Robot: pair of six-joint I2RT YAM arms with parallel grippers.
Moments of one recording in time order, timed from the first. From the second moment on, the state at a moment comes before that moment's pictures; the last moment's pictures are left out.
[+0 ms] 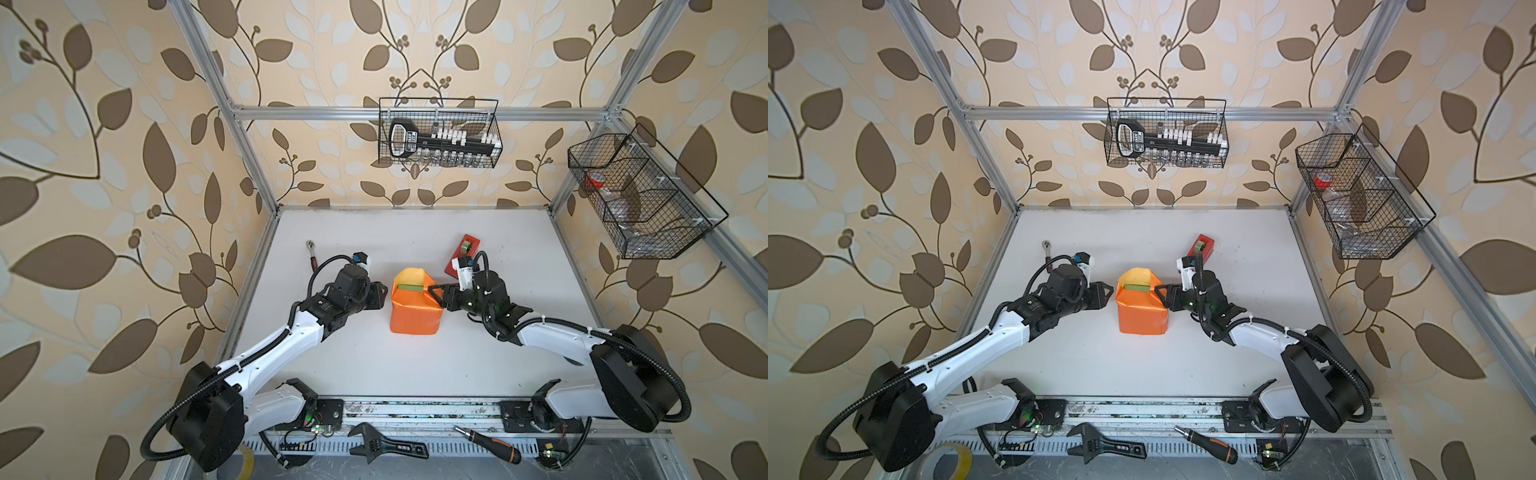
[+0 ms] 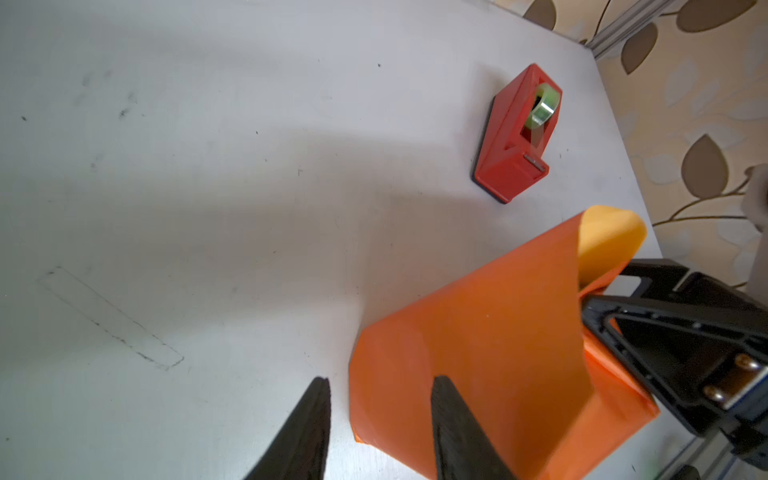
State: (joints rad) left arm -0.55 1.16 0.72 -0.27 0.07 -0.58; right arm 0.54 1.39 0.56 0.36 -0.21 0.54
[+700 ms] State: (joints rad) left arm -0.58 1.13 0.72 -0.23 0.10 -0.59; right arm 0.54 1.38 0.56 0.36 -0.21 0.54
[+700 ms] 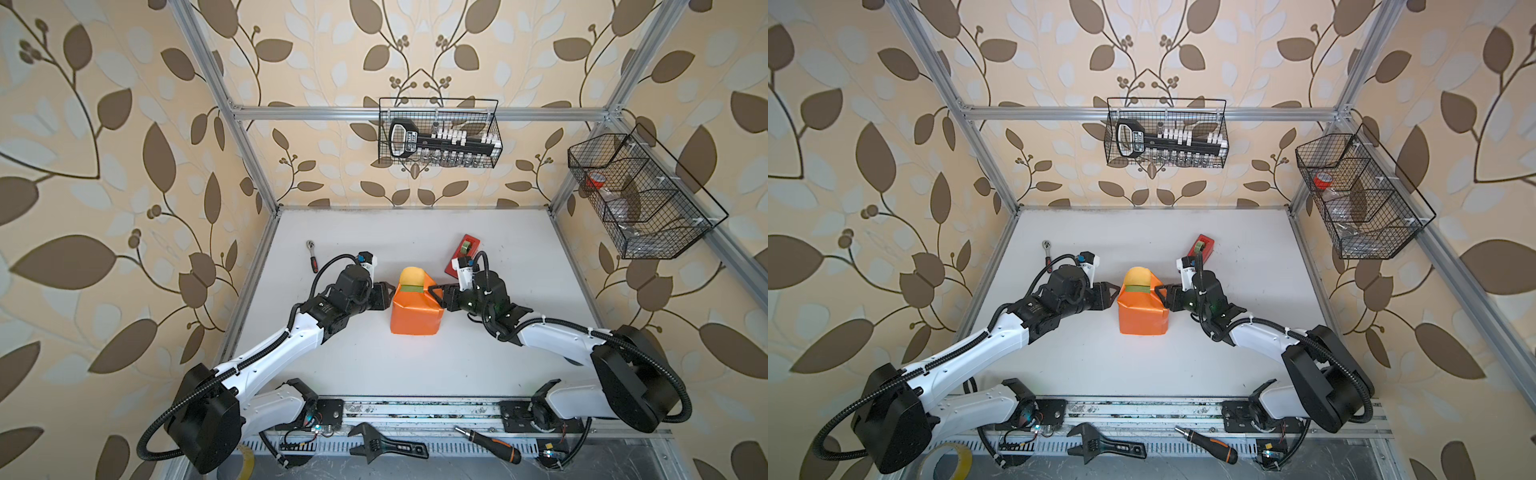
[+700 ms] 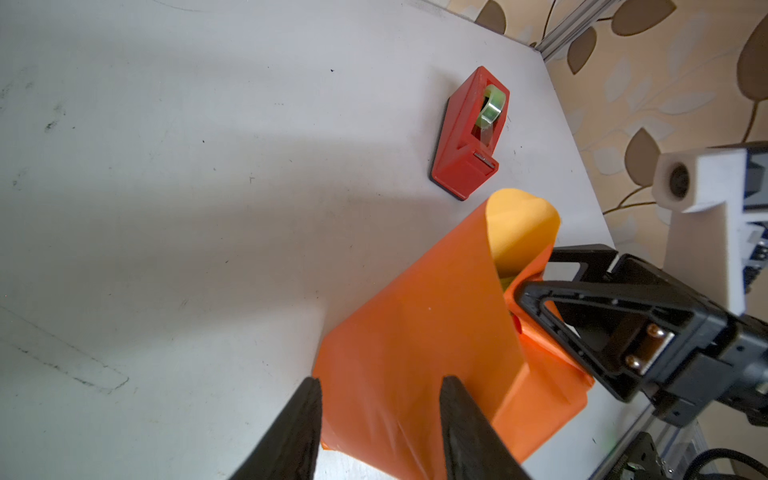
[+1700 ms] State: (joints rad) left arm -0.59 1.29 0.73 -0.09 0.16 -0.50; right arm 0.55 1.37 0.56 0.34 -0.21 0.51
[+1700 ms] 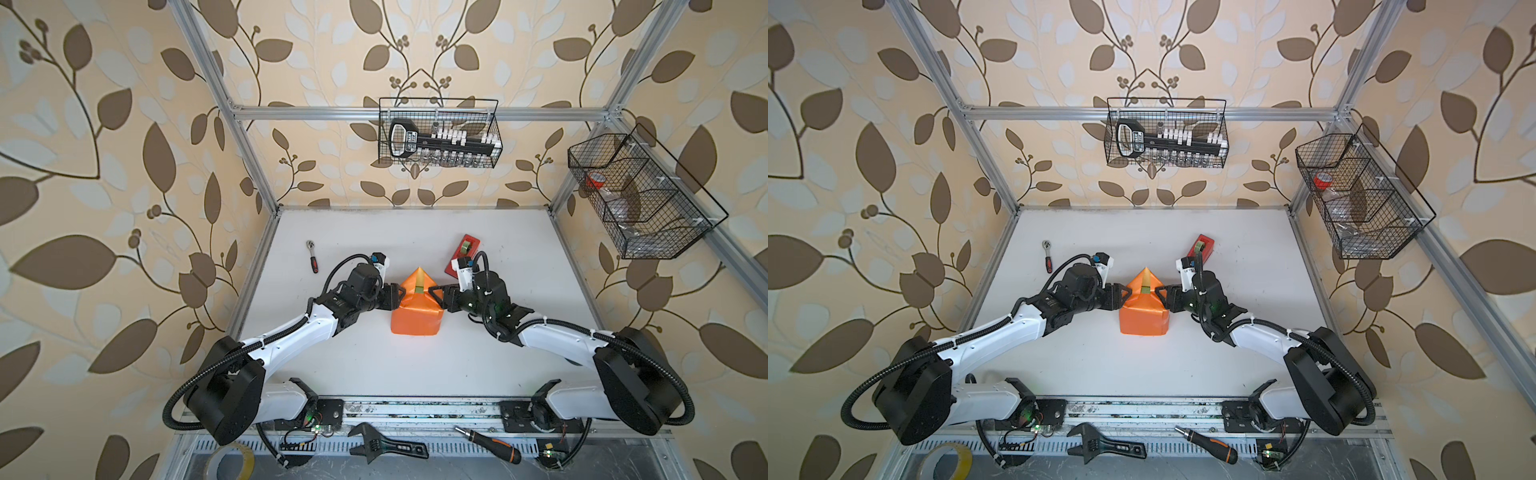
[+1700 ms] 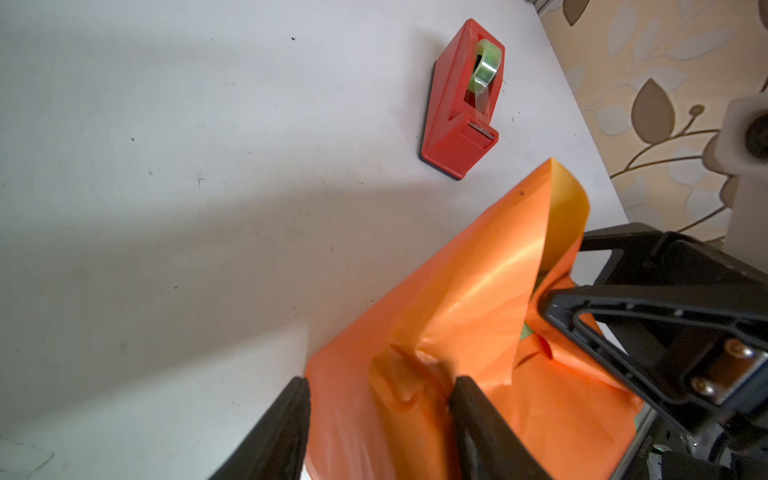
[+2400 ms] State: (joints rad) left arm -0.50 1.32 0.77 -0.11 0.27 -0.10; right arm 0.55 1.37 0.56 0.34 -0.22 0.48
